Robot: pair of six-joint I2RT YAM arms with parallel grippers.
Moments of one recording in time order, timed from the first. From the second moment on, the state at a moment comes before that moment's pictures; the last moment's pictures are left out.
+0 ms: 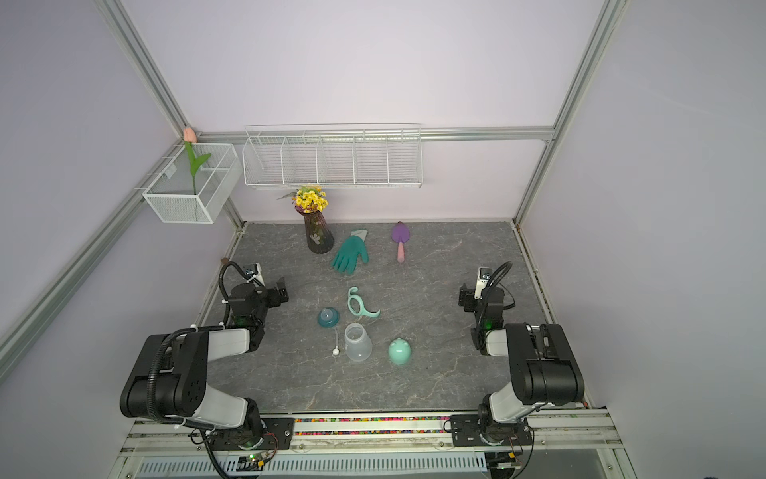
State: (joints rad) left arm -0.02 1.50 0.43 0.73 -0.10 -0.06; right arm 0.00 1.55 0.36 0.82 0.09 0.00
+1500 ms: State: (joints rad) left arm -0.20 1.12 0.66 0.18 0.14 -0.06; right arm 0.99 1.38 0.84 -0.13 -0.15 0.00
